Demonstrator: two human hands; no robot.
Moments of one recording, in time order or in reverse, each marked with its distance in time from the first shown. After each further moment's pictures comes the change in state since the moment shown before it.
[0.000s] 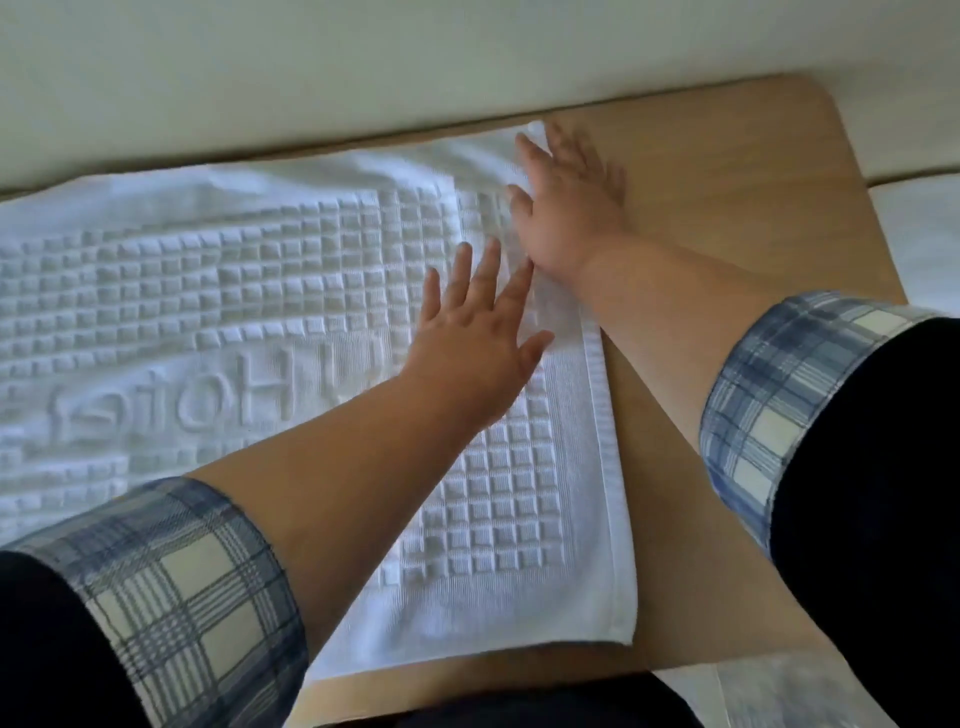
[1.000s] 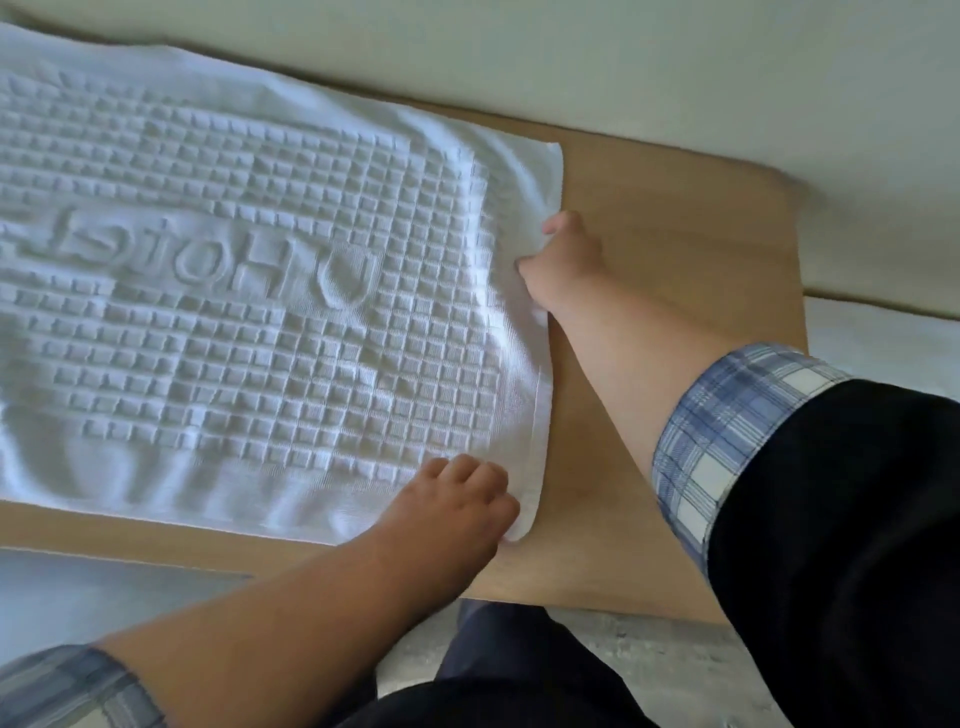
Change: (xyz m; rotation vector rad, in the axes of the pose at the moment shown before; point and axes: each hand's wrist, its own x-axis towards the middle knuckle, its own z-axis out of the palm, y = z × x) left_hand -0.175 0.104 0.066 -0.083 0.045 0.231; right_hand -0.070 0.008 -0.005 0.373 -0.138 0.257
